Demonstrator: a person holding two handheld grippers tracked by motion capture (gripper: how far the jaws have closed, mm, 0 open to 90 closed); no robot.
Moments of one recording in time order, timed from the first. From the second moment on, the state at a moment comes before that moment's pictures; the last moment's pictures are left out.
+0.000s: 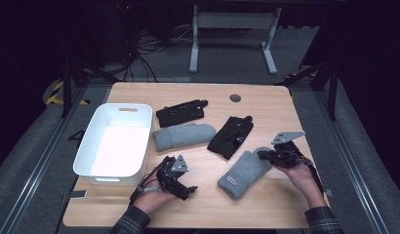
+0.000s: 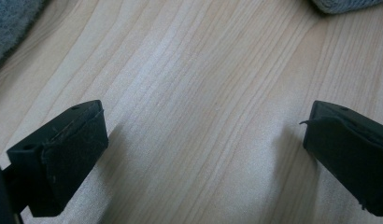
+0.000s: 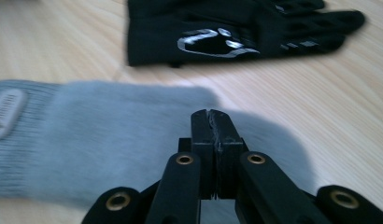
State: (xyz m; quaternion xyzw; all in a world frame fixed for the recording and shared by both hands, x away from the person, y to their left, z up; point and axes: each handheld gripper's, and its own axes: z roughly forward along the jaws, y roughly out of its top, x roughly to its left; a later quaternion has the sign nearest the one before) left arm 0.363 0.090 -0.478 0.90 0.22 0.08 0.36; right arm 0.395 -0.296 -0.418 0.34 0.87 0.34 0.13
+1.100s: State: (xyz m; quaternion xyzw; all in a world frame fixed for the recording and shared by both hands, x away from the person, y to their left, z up) left arm 0.363 0.090 -0.478 0.90 0.22 0.08 0.36; right arm 0.354 -0.284 -0.435 0.32 0.89 0.32 0.09
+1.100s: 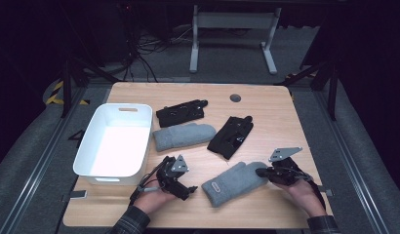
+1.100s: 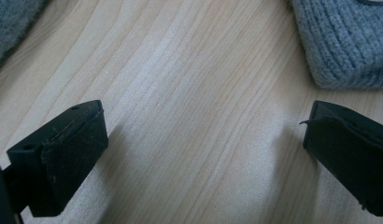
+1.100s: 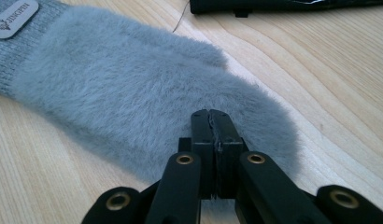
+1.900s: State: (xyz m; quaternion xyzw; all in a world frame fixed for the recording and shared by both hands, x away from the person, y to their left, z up) left arm 0.363 0.090 -0.478 0.90 0.22 0.08 0.36; right arm 0.381 -0.356 -0.453 0.46 0.79 0.34 0.21
